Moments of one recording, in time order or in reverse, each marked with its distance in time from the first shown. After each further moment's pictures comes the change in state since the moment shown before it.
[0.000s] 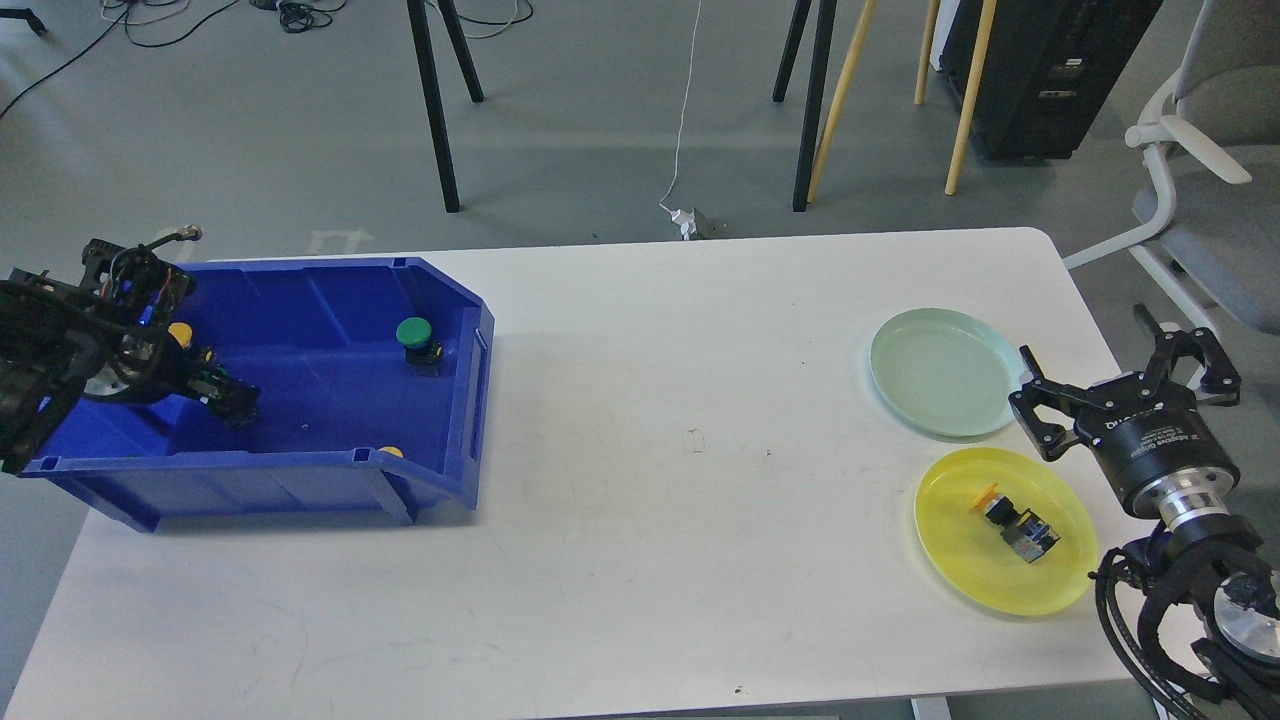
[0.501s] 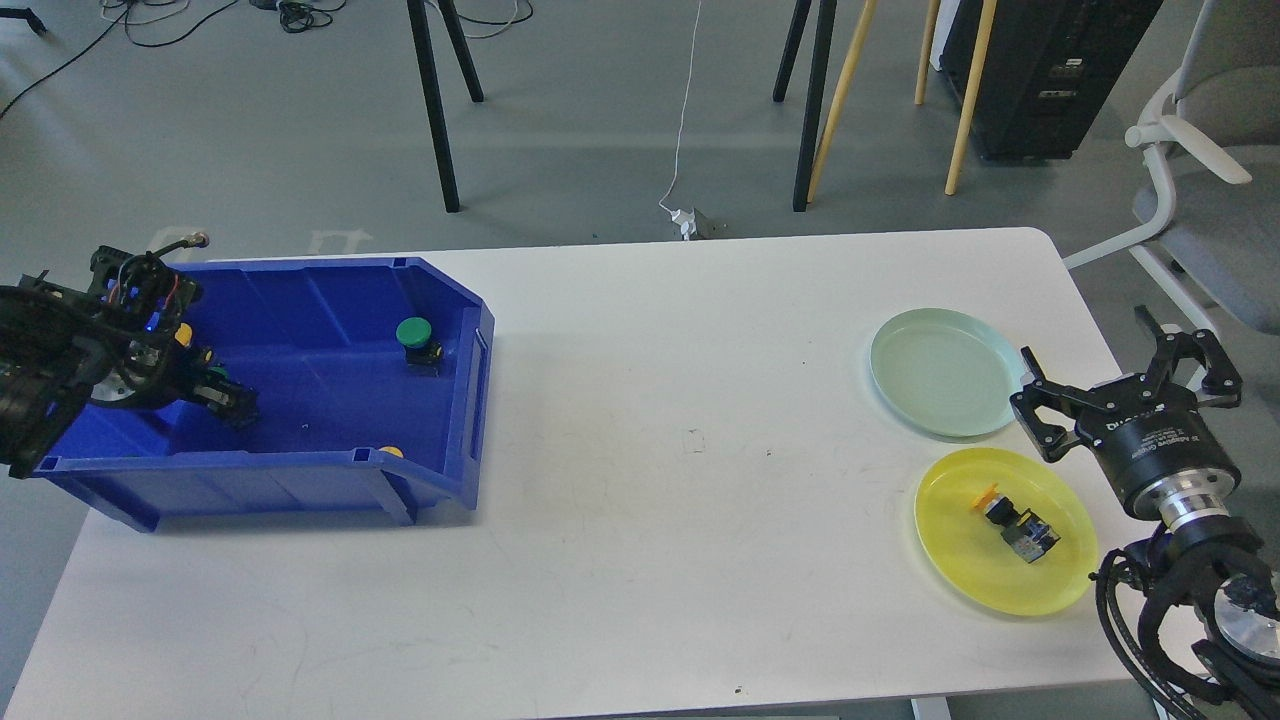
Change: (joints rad) left arm 0.006 -0.008 0.002 0.001 0.001 0.004 0.000; right arm -0.003 0.000 -0.001 -0.002 0.000 0.000 0.003
